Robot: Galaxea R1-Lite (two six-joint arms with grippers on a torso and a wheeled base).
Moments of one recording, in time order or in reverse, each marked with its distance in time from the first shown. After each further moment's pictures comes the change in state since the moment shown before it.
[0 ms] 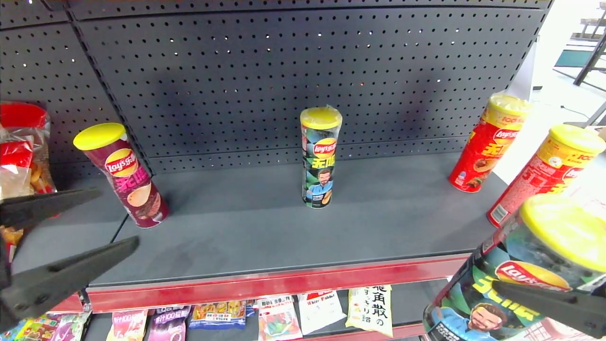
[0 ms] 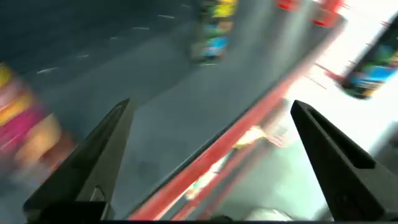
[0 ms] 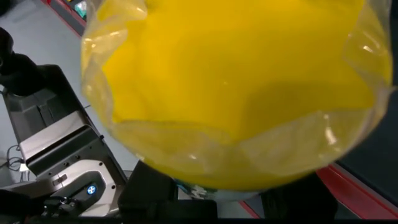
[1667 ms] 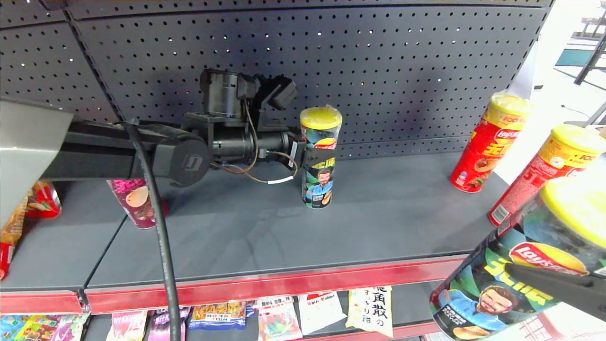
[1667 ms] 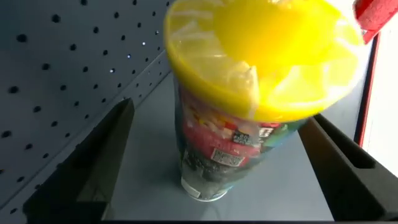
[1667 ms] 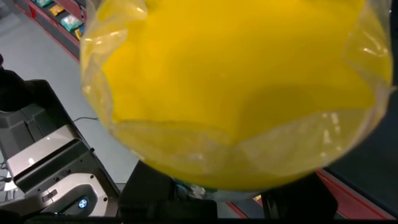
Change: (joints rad) left arm -0.266 1.081 -0.823 -0.211 0.040 0.054; right arm -0.025 -0.027 -0.024 0.002 -0.034 0.012
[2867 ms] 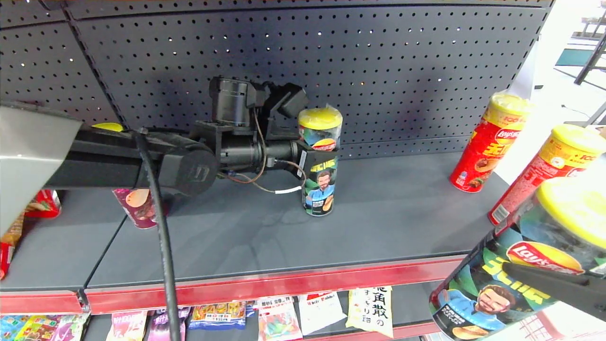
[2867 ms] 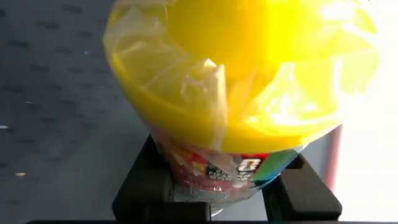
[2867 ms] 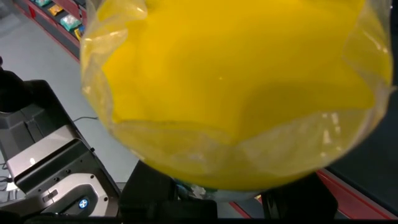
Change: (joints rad) left arm -0.049 -0.018 0.059 -0.033 -0.017 -0.017; right arm -0.007 0.009 0.000 0.000 0.003 0.004
